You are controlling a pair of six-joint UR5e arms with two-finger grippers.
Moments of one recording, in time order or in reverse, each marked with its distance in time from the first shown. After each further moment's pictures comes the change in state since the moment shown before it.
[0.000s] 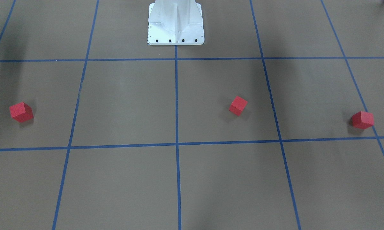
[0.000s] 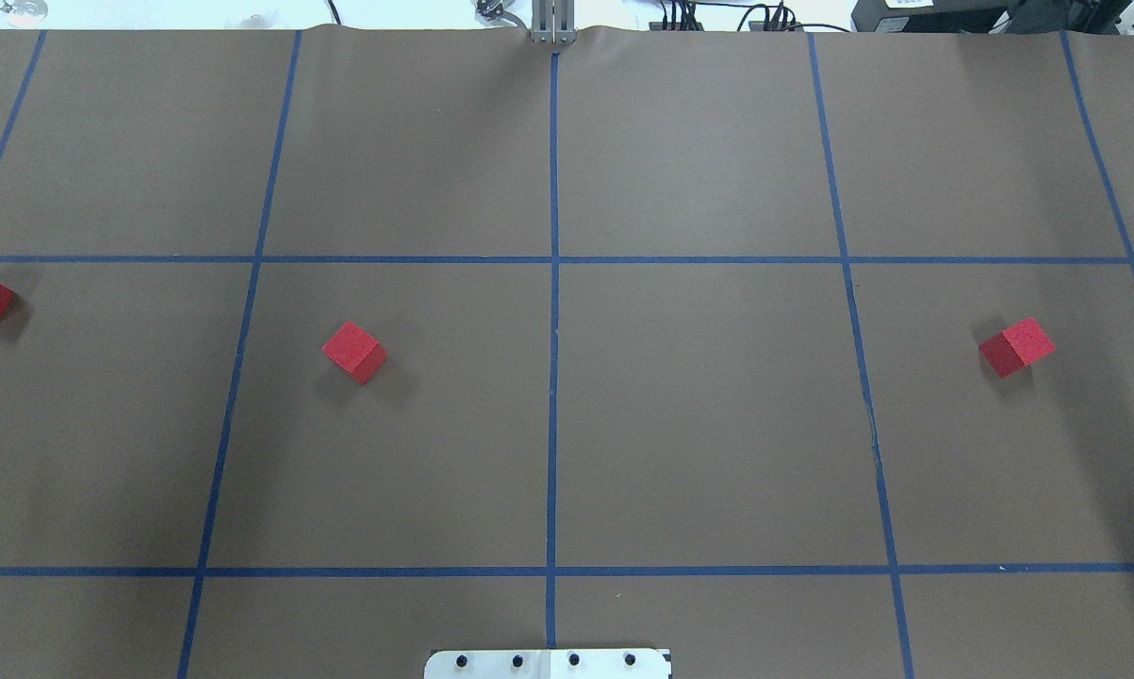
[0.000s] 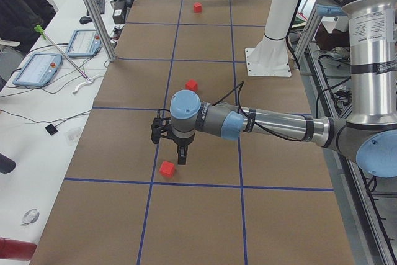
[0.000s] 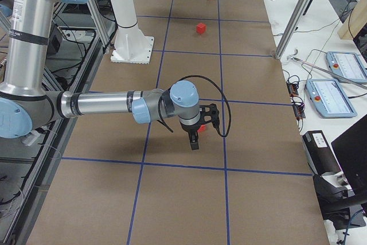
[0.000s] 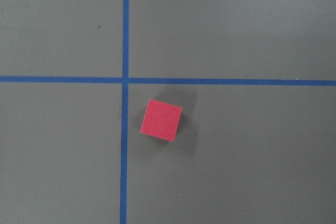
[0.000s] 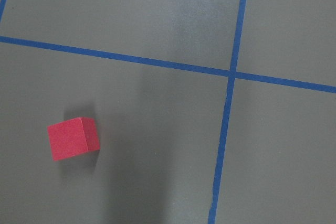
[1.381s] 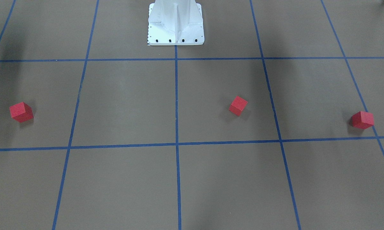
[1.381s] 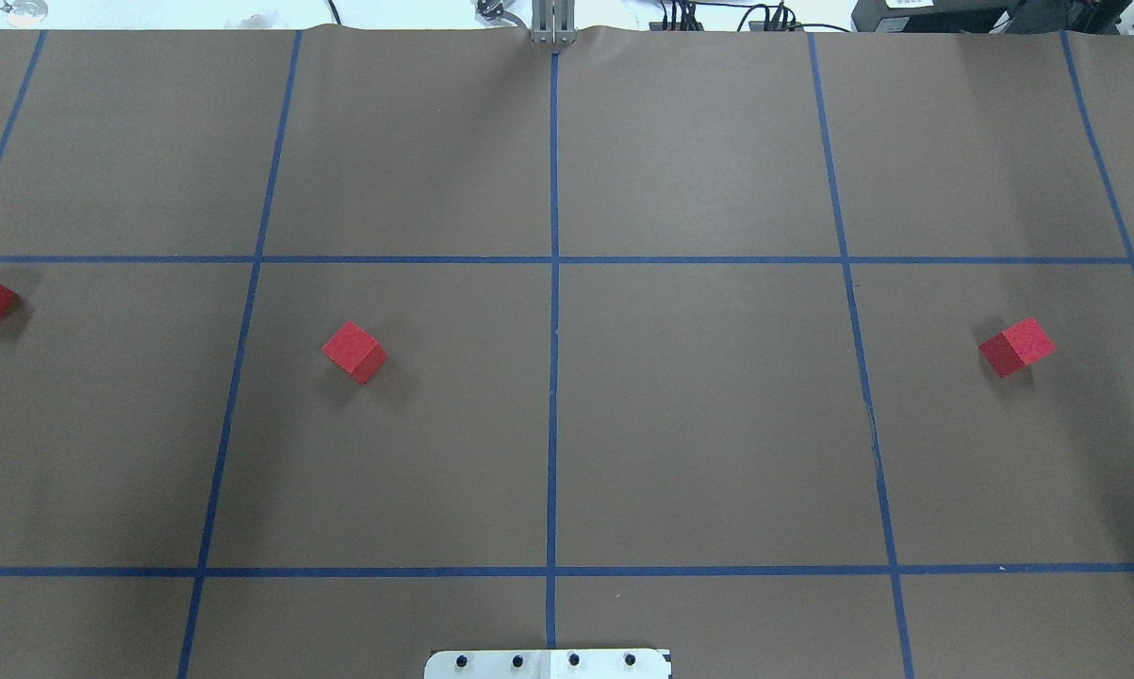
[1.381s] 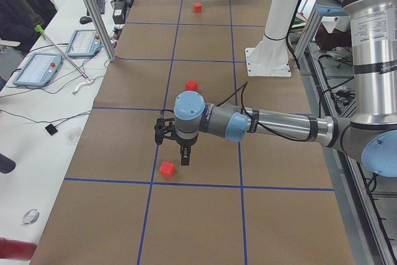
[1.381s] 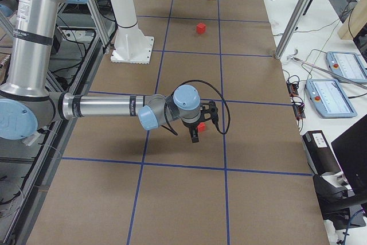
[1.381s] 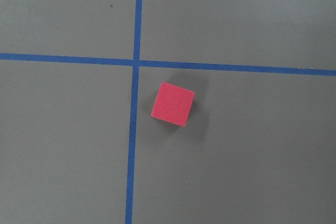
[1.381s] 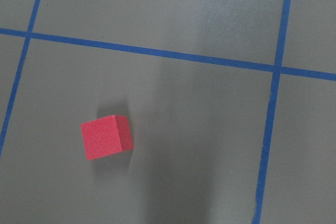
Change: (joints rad) left arm -0.001 0.025 -0.030 -0.017 -0.002 -0.002; right arm -0.145 0.001 -0.065 0.235 0.077 0.173
